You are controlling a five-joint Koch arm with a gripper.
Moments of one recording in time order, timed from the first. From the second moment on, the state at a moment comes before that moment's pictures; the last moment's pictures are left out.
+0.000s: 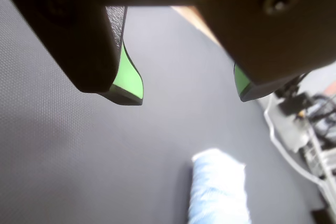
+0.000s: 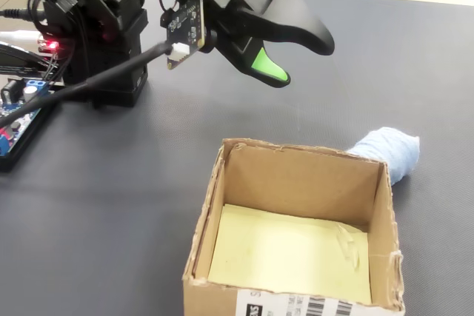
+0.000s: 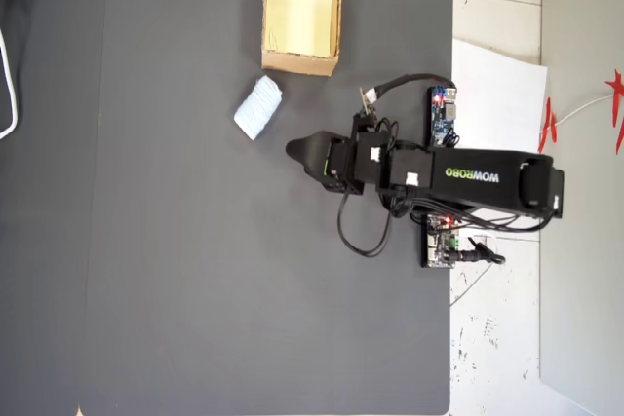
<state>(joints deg) 8.9 124.6 152.5 15.2 80.5</state>
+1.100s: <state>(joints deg) 22.0 77.0 112.1 23.8 78.4</state>
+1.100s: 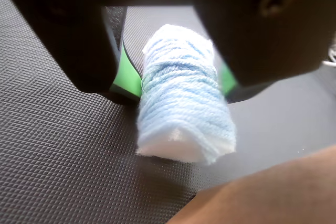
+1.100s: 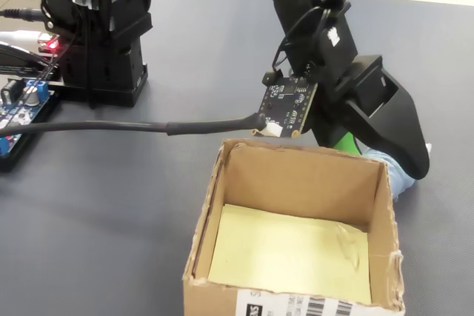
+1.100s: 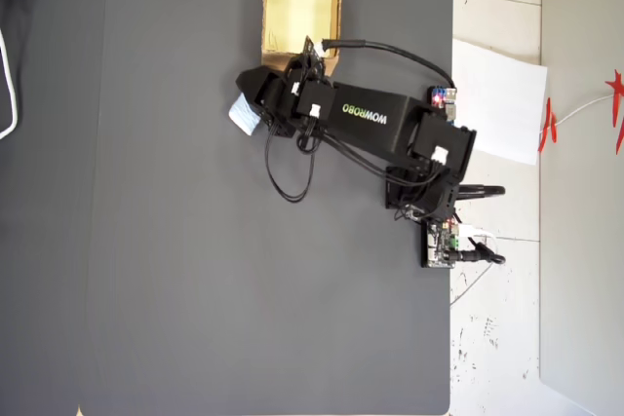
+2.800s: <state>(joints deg) 43.9 107.5 130.2 15.8 78.2</state>
